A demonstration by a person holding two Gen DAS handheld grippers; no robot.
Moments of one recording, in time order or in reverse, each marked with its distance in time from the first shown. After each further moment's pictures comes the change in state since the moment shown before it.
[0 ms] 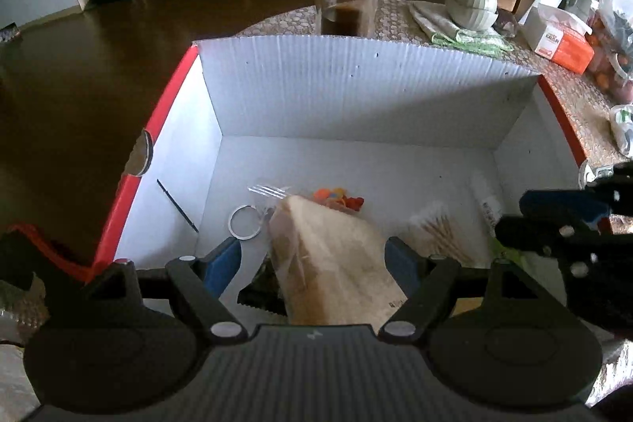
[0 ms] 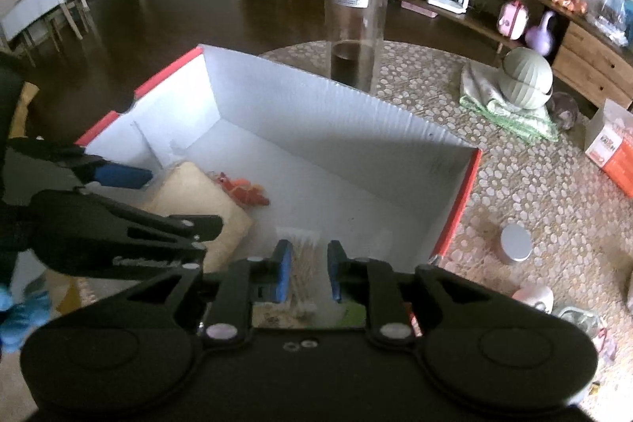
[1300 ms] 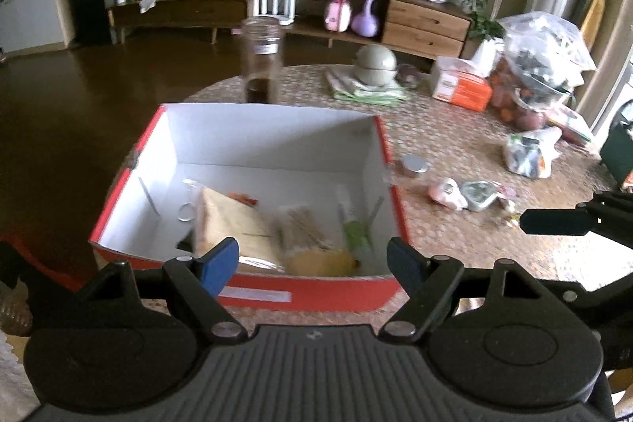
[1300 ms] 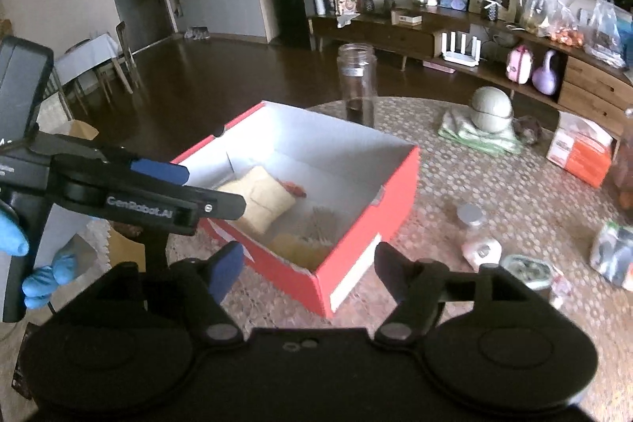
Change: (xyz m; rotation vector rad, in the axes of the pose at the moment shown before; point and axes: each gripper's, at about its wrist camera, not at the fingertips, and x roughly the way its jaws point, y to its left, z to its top) left arm -0.142 -0.077 -0.050 0.011 -0.170 -0.112; right arm -0.158 -0.029 -0.093 0.011 -0.218 0.103
